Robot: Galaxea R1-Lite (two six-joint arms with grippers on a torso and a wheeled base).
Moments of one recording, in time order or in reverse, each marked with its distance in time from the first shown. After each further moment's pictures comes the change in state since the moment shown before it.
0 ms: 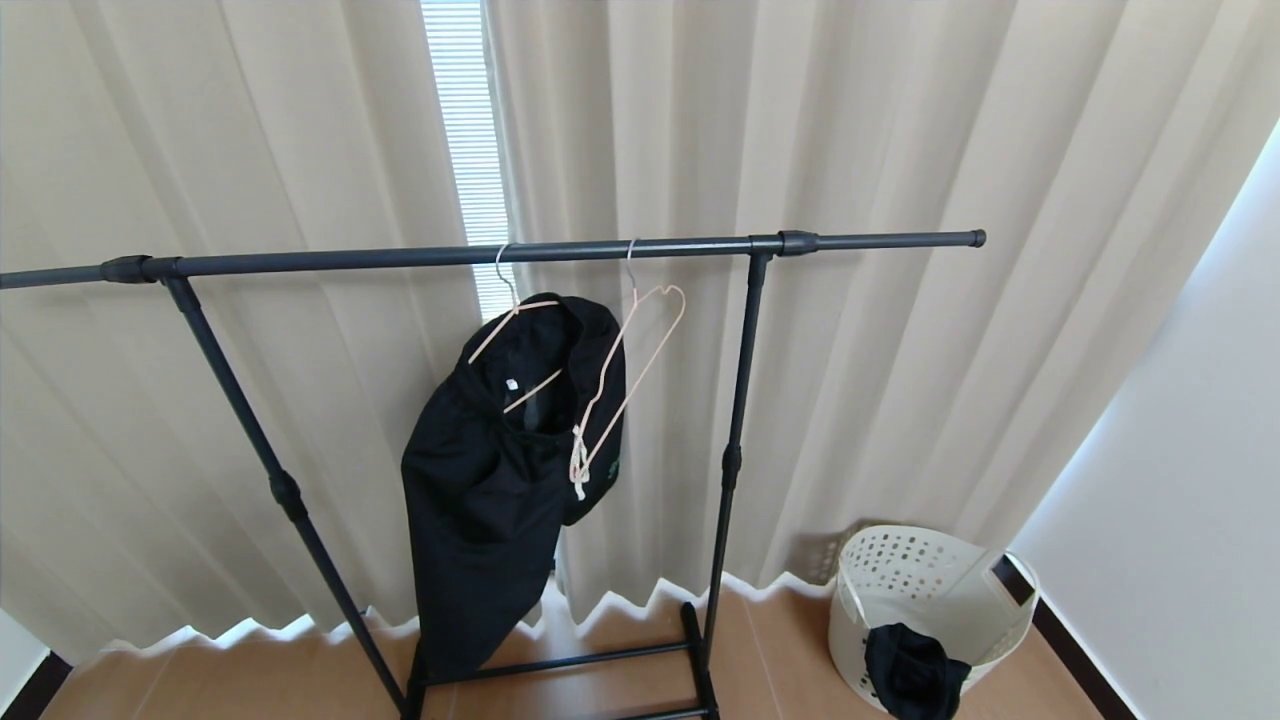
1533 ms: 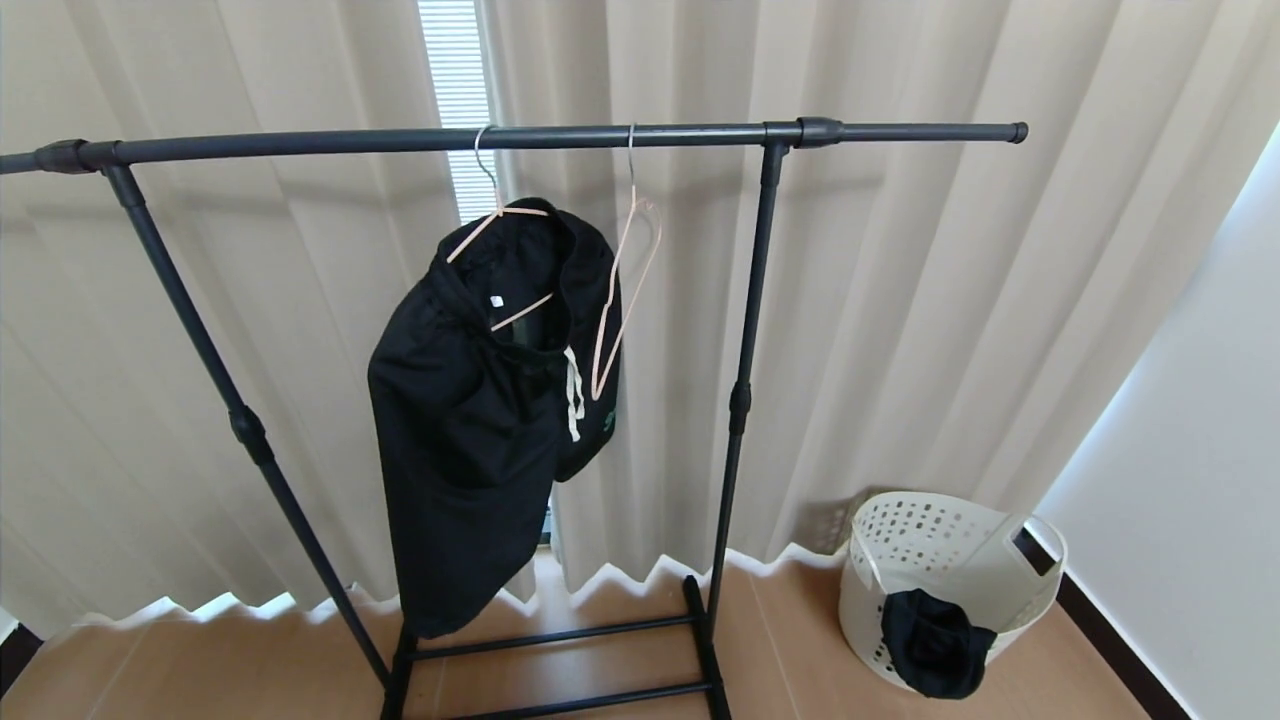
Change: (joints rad) left arm 0.000 0.000 0.000 0.001 -0.009 0.000; right arm 0.000 -0.003 0.000 0.005 0.003 -0.005
